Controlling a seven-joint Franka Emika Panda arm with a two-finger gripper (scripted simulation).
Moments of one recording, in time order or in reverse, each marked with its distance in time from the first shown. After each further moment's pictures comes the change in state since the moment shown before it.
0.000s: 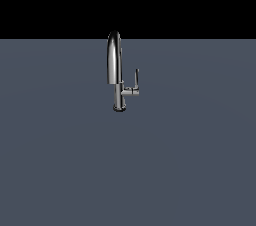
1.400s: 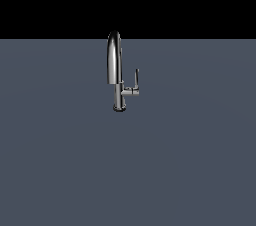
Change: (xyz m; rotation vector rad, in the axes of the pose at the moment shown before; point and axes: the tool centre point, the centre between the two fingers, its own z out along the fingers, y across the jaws) arm 0.157 -0.003 0.037 0.361 -0.347 0.361
